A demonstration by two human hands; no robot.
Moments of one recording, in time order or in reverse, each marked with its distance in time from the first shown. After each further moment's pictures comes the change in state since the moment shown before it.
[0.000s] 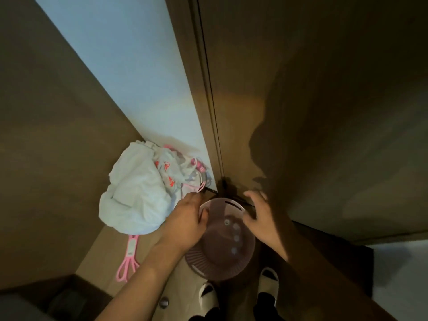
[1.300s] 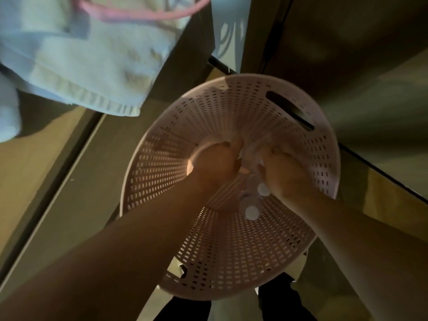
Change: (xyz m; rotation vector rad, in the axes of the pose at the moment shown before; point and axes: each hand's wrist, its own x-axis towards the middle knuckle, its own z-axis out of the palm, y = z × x) left_hand 0.177 -0.271 0.565 0.097 -0.167 0.020; right_hand 0.252 0.303 0.462 -0.499 -0.479 -0.035
